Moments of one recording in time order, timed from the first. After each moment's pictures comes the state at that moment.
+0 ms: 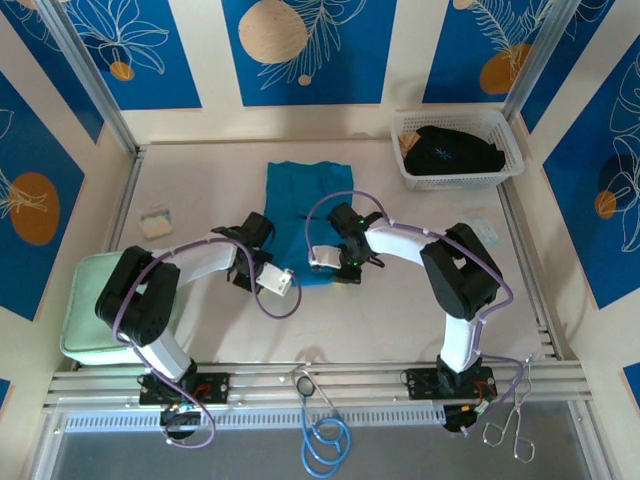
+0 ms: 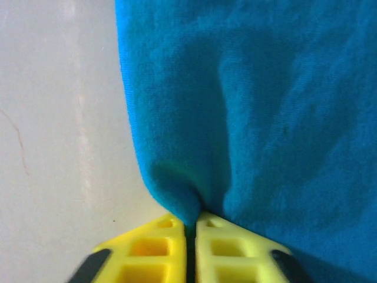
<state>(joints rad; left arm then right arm) -0.50 1.67 0.94 -0.61 0.08 1.49 0.64 1.86 1.18 -0.70 -0.24 -0.86</state>
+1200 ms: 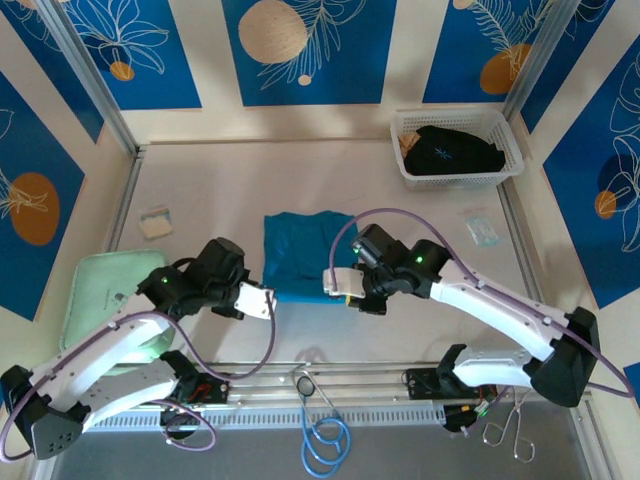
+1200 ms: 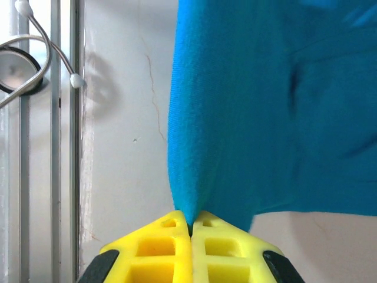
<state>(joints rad) -0.74 0.92 0.88 -0.93 0.03 1.16 0.87 1.18 1.07 -1.01 -0.20 -0.69</state>
